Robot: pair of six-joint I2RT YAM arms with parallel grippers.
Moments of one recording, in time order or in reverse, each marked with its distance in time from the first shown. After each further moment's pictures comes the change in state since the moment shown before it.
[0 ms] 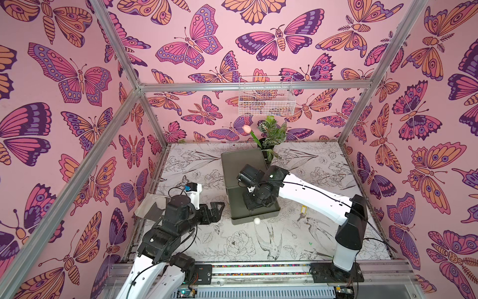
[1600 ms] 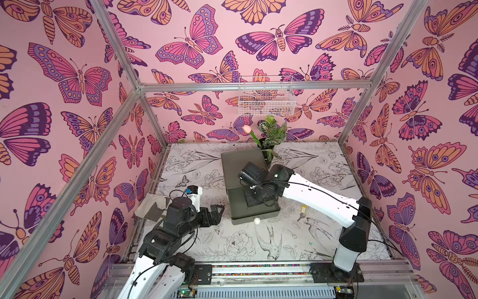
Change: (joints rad) left arm 0.000 -0.011 -0.032 -0.024 -0.002 0.002; right arm 0.014 -0.056 0.042 -0.010 0.099 0.022
